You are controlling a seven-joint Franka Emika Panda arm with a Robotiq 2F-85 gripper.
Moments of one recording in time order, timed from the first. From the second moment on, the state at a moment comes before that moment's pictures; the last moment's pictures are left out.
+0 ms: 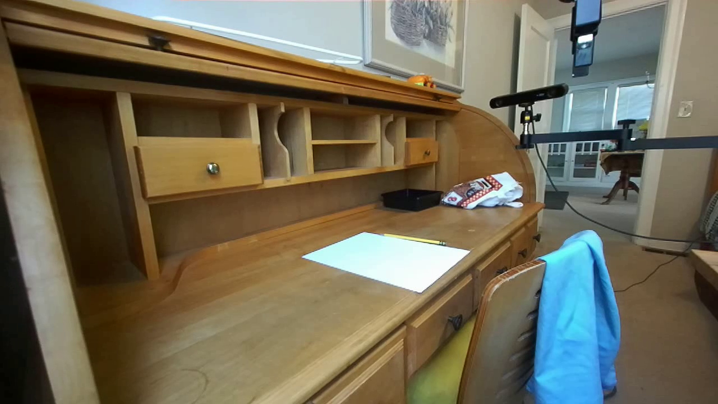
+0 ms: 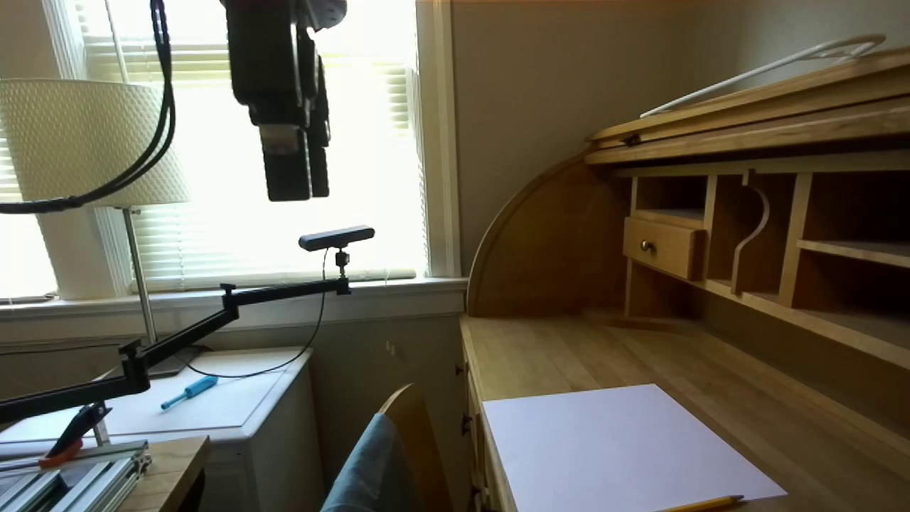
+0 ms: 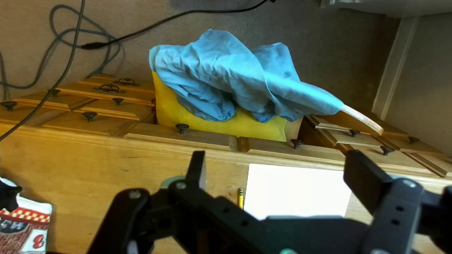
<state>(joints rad) -0.01 -0.60 0.01 -2.52 -0.03 1.92 0.03</state>
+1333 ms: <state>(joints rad) 0.08 -0.50 0.02 -2.71 -0.15 2.21 -0.32</state>
